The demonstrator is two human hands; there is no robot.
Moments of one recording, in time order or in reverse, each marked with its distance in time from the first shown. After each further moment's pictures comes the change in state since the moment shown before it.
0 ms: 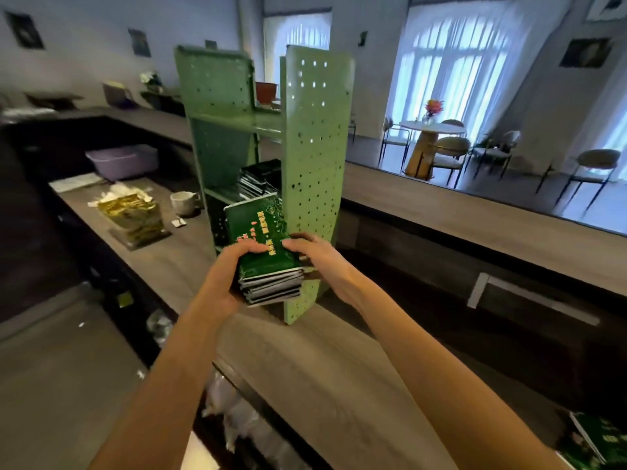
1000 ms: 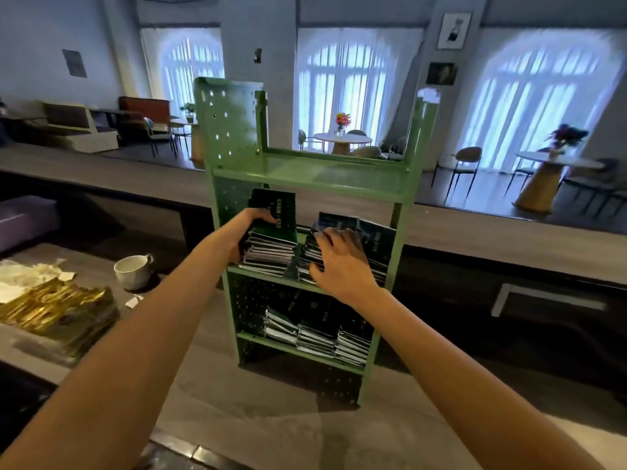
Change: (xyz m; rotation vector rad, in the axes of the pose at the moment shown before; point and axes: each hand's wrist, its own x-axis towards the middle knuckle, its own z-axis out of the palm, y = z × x) left_hand 0.298 0.184 -0.121 0.439 -0.299 -0.234; right_hand 0.232 -0.052 0.087 -1.359 0.601 -0.054
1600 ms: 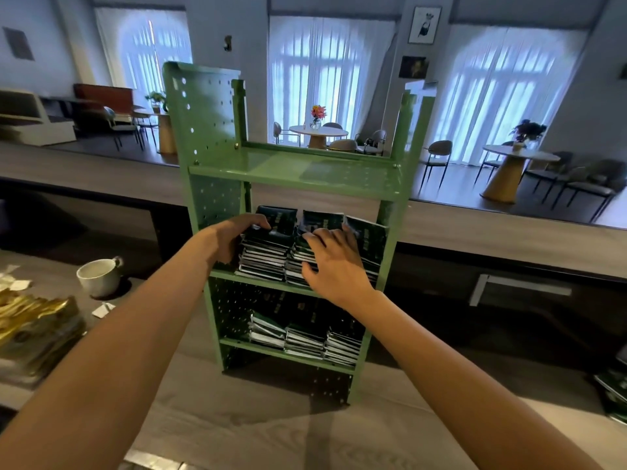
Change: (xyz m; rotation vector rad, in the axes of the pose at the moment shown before) left_hand 0.036 0.004 -0.004 0.207 -0.104 -0.083; right_hand 0.006 0.007 0.013 0.006 0.098 0.018
